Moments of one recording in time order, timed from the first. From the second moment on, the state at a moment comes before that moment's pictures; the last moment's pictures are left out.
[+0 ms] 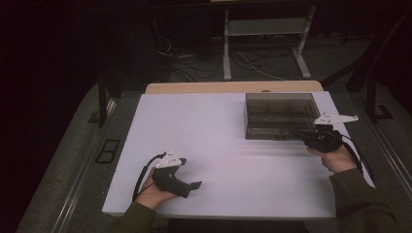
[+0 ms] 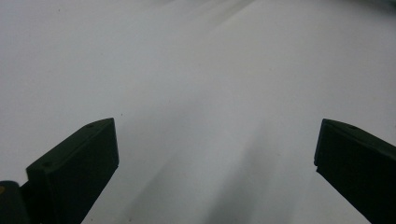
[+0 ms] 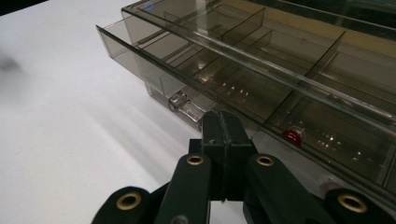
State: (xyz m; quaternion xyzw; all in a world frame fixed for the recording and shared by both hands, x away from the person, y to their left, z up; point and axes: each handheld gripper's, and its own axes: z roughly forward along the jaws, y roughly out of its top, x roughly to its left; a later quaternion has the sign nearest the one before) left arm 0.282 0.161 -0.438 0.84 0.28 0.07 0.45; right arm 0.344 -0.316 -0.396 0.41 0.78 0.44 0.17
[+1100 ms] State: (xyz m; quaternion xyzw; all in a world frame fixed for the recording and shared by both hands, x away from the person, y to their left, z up) left arm 0.286 0.158 -0.438 0.84 0.28 0.07 0.45; right arm 0.349 -0.315 -0.391 0.42 0.77 0.45 0.19
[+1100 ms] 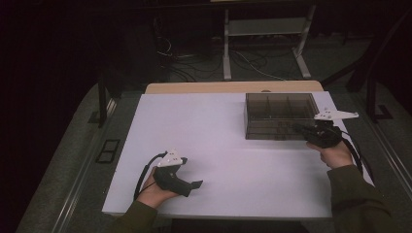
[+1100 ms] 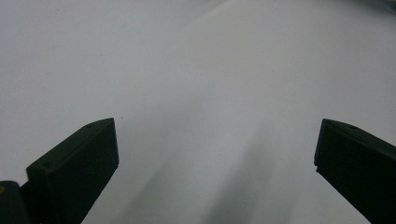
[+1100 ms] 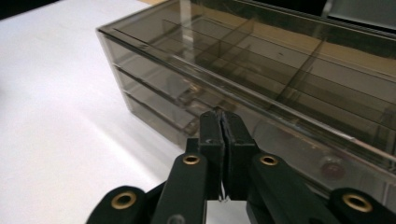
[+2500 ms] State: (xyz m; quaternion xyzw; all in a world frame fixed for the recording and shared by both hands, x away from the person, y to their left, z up) left arm 0.285 0.159 -0.437 0.84 0.28 0.08 0.46; right arm 0.261 -0.298 -0.433 0.37 0.81 0.43 0.17
